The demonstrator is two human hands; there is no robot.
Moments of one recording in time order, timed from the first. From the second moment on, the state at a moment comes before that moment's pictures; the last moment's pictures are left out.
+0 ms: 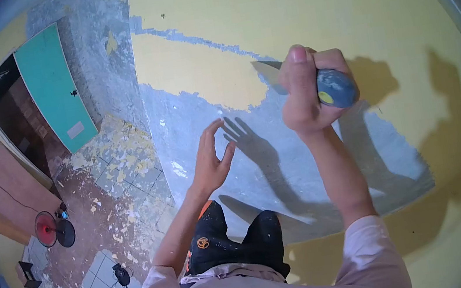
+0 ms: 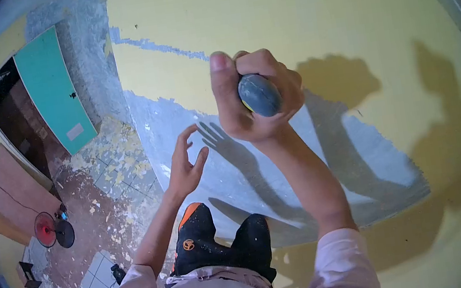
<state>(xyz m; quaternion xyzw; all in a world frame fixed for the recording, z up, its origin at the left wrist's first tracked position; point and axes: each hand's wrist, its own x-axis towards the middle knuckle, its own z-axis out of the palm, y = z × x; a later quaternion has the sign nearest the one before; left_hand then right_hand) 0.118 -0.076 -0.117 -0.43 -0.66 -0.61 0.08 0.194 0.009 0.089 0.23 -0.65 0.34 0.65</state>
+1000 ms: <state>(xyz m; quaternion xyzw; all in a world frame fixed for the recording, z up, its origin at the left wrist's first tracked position) 0.094 -0.062 -0.158 -0.39 -0.68 -0.61 0.11 0.184 -0.003 0.097 0.22 -0.73 0.10 0.64</state>
